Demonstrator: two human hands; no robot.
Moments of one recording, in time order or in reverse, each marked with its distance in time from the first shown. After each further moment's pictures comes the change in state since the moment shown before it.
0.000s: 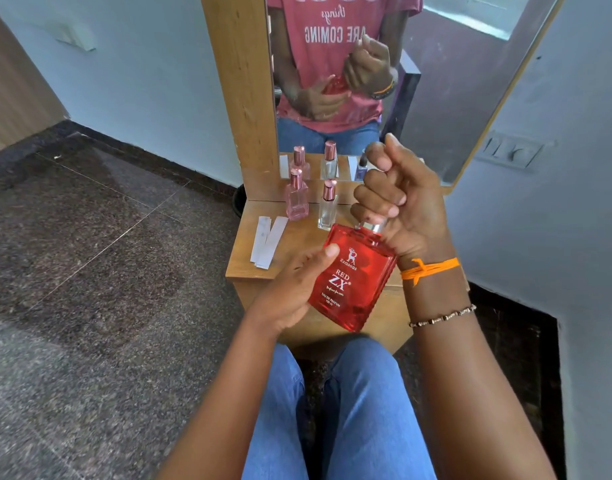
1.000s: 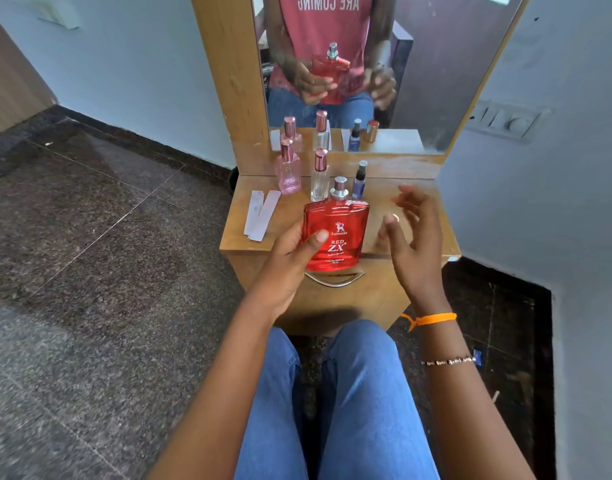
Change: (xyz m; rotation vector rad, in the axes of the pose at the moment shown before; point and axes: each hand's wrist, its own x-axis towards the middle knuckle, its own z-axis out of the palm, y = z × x) left_hand -0.006 -0.029 0.001 -0.007 0.142 0.194; right_hand -0.088 0.056 -0.066 -1.364 0.738 -0.481
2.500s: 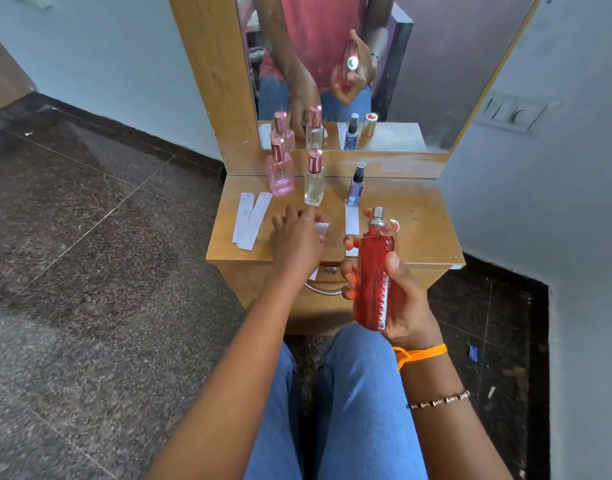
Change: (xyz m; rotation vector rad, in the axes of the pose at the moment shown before) left_hand 0.073 -0.027 0.001 1.330 0.277 -0.157; right_hand -0.025 -0.013 0.014 1.119 -0.448 0.636
